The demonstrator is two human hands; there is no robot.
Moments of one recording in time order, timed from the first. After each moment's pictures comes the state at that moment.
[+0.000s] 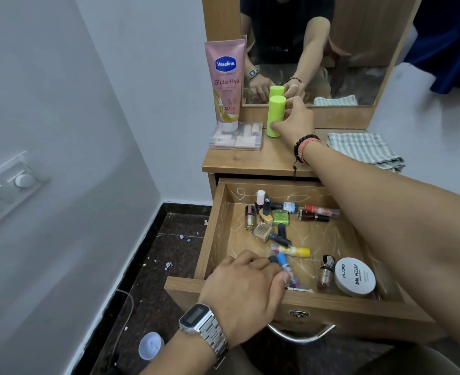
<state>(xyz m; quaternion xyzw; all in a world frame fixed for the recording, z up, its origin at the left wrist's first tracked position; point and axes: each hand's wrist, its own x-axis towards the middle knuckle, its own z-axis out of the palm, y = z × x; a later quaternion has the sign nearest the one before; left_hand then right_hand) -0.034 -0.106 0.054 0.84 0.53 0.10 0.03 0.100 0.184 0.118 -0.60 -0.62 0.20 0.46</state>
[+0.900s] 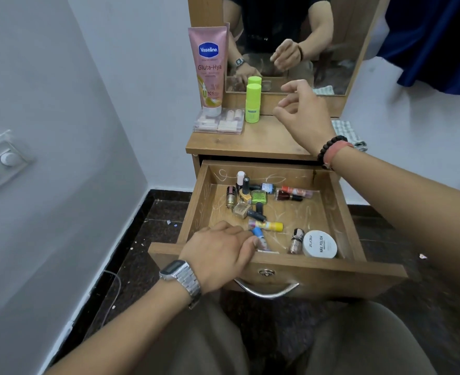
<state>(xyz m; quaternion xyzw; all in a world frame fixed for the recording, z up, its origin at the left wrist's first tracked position) -0.035 -0.106 0.055 0.84 0.54 0.06 0.05 0.146 0.072 0.149 -0.54 -0.70 0.13 0.45</state>
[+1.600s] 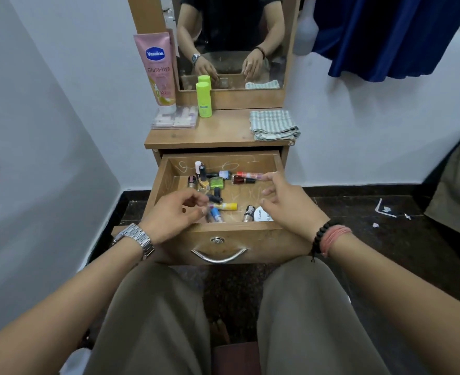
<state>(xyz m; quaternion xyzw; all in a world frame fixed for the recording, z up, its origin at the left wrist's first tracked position) -0.030 -0.097 0.078 0.76 0.56 0.21 0.27 0.221 -0.108 0.089 -0.61 -0.73 0.23 0.23</state>
